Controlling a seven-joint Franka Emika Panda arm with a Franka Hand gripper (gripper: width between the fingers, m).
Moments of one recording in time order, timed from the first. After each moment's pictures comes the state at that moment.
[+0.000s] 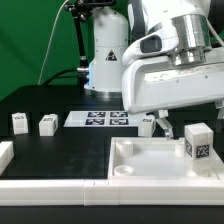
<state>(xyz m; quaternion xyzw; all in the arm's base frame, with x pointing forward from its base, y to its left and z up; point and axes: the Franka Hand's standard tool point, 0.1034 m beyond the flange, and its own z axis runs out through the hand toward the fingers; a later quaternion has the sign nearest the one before) 0.631 0.114 0.087 -0.97 -0.11 -0.21 0.06</state>
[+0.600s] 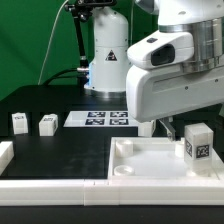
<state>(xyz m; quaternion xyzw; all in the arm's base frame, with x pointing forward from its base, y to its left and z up) 0.627 0.117 0.087 -0.99 -0.13 0.05 0.08</state>
